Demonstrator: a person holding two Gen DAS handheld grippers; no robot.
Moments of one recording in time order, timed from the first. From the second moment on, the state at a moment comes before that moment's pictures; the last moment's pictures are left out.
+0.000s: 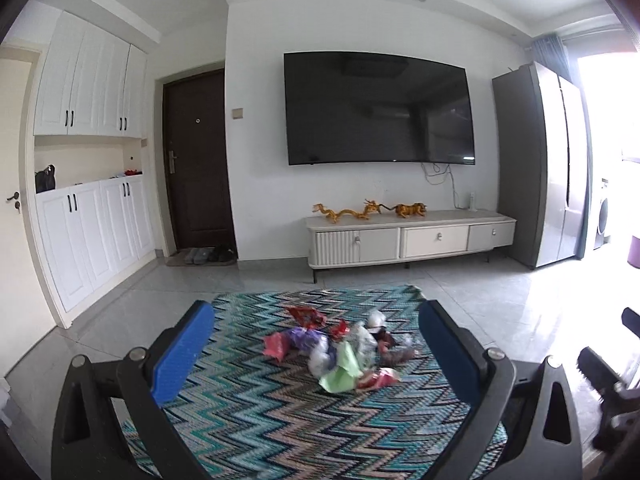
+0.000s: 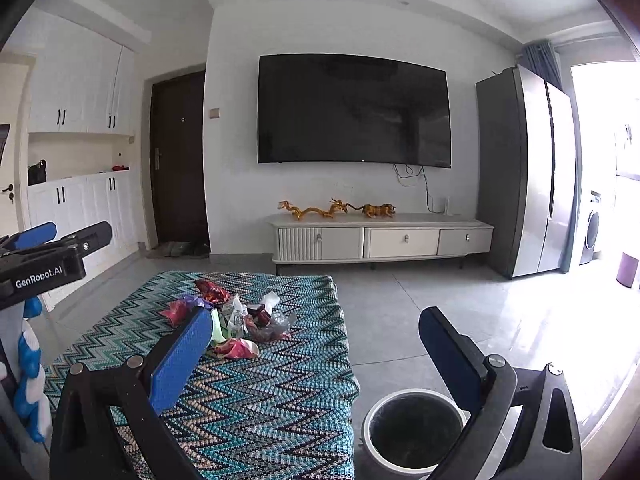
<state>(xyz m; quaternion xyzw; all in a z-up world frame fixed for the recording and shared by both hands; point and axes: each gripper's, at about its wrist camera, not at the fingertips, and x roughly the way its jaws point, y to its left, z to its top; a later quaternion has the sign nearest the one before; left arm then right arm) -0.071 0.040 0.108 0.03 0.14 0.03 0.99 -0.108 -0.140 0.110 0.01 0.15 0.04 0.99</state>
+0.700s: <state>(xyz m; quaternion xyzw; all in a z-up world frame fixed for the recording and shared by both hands) 0.059 0.139 0.031 -0.03 0.28 0.01 0.96 0.034 -0.100 0.045 0.04 0.31 0.17 0.94</state>
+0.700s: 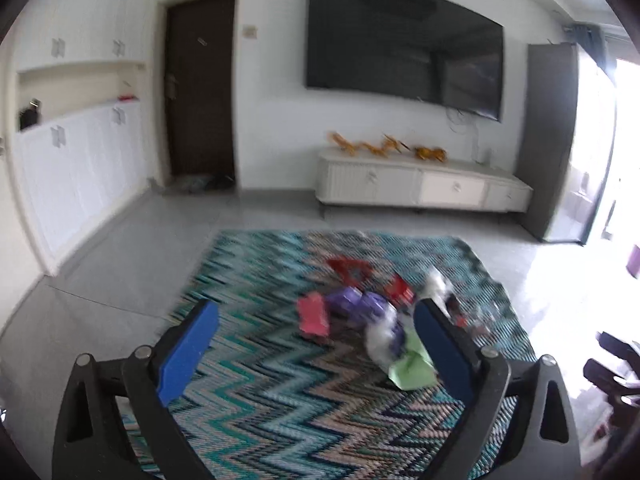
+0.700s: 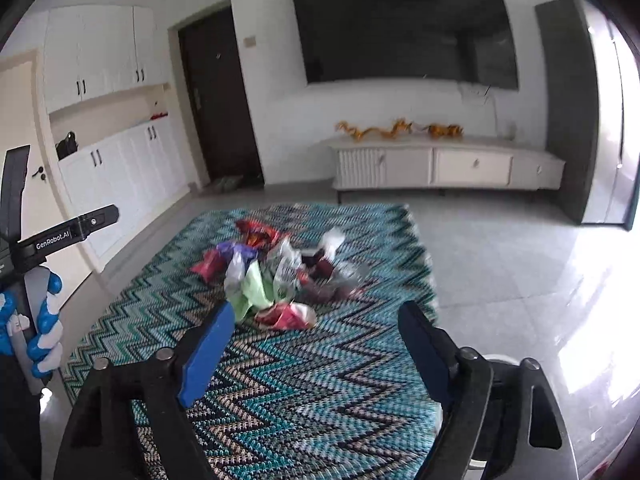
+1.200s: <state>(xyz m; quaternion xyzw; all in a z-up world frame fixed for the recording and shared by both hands) 0.180 0.113 -0.080 -0.09 0.43 -0.08 0.90 0.128 -0.070 -0.042 0.05 0.41 0.27 0.87</state>
